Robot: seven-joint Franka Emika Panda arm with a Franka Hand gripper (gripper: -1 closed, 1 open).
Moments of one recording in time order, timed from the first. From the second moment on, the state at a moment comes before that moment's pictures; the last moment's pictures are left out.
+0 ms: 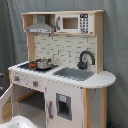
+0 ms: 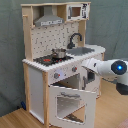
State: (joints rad) arm -0.34 -1.21 1.36 -2.16 0.03 1.98 -0.37
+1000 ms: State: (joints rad) arm -0.34 -1.38 1.43 -2.05 -0.18 1.96 -0.38
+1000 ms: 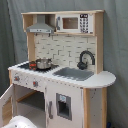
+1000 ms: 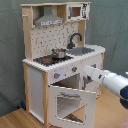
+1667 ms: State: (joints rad) arm -0.36 -1.44 1.46 -2.04 -0.30 2.14 -0.38
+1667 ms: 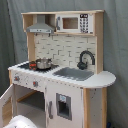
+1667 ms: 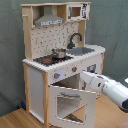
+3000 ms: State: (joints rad) arm -0.40 -1.50 1.46 -2.04 -0.37 2.54 -0.37
